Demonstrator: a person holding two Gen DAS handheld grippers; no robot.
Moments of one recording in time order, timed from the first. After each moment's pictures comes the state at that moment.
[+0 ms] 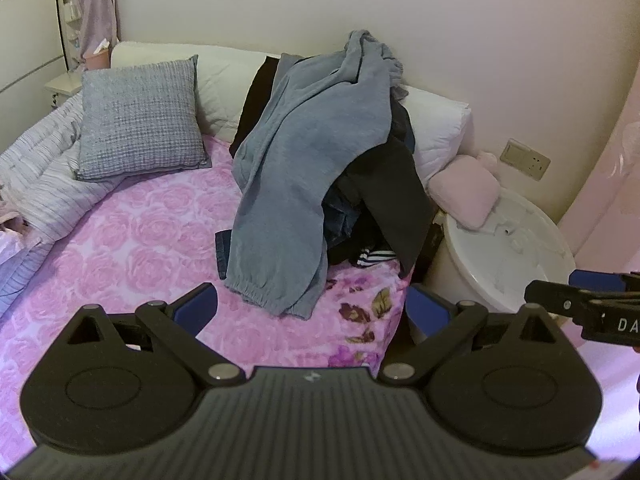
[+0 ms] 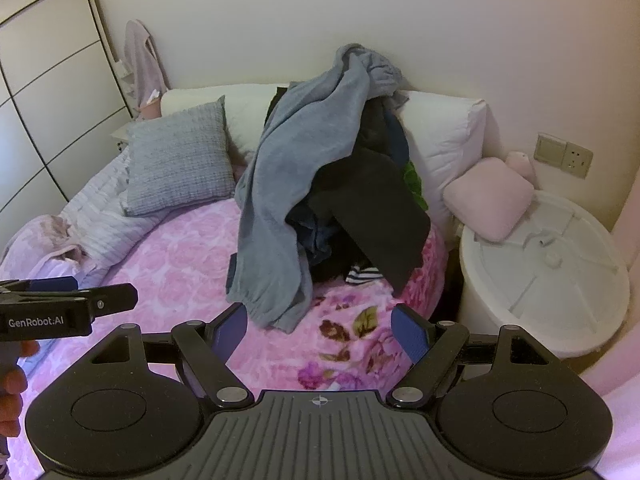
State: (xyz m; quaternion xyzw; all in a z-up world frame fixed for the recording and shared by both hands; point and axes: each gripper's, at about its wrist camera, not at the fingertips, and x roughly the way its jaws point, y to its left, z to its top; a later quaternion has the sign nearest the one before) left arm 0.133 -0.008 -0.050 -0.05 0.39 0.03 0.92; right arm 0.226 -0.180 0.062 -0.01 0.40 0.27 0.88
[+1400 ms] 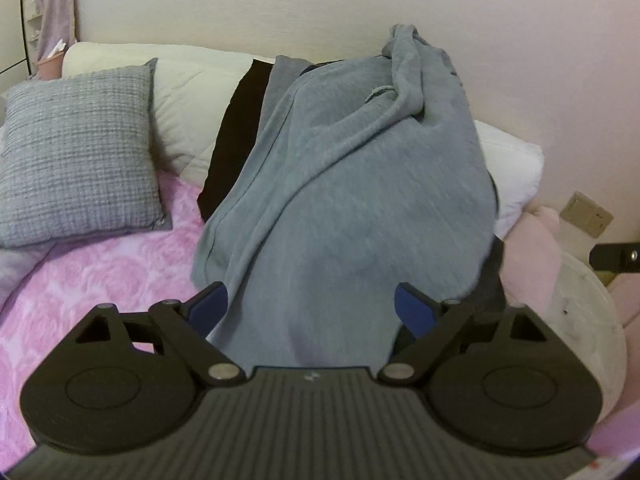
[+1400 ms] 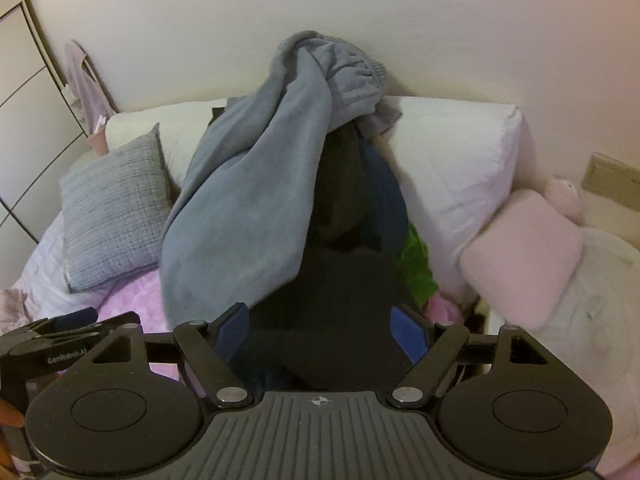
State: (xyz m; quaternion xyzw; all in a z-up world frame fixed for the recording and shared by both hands) left arm 0.450 0.057 -0.151 -0.06 0.38 0.01 0.92; right arm 0.549 -0.109 0.005 0.03 0.43 0.26 0.86
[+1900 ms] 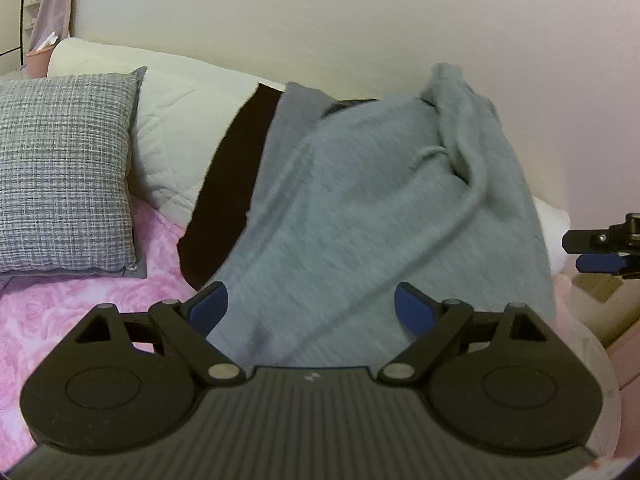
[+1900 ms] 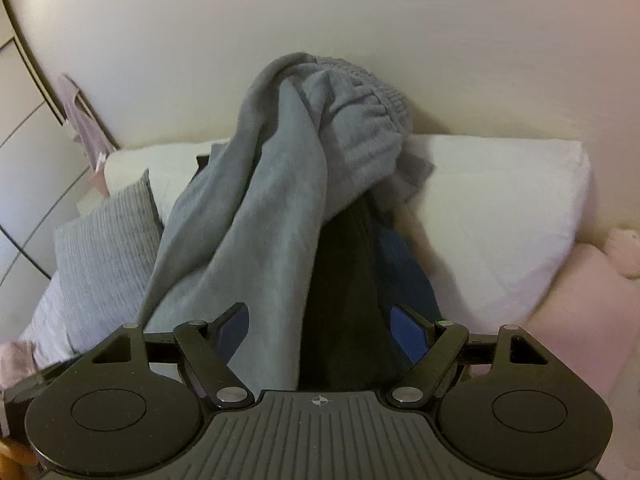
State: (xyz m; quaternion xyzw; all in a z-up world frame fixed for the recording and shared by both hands) left arm 0.554 0.102 -0.170 -0.11 0.34 0.01 0.93; right arm 0.694 -0.070 -0.021 0.08 0.42 0.28 0.86
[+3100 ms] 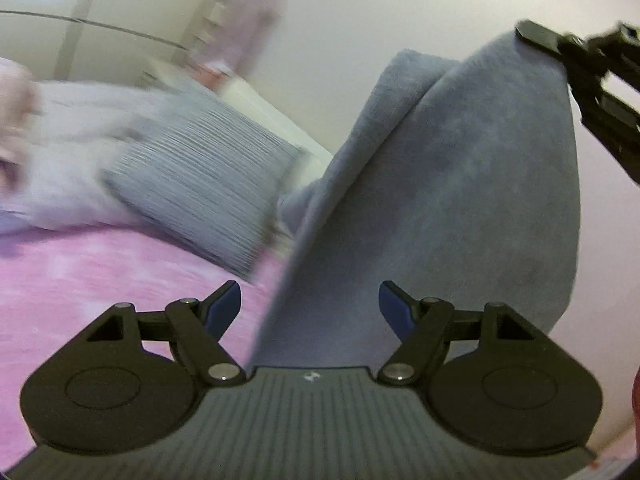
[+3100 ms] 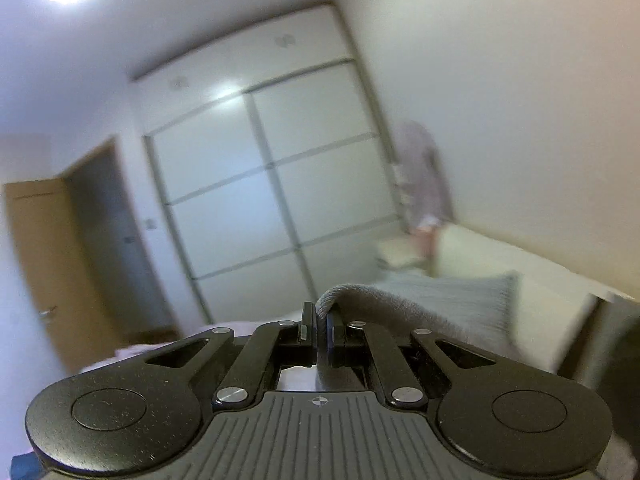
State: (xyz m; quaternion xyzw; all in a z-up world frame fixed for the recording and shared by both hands) left arm 0.246 0.162 -0.084 -0.30 0.16 0.18 0.92; right arm 0.431 0.087 0.154 0.06 0.17 0.69 0.70
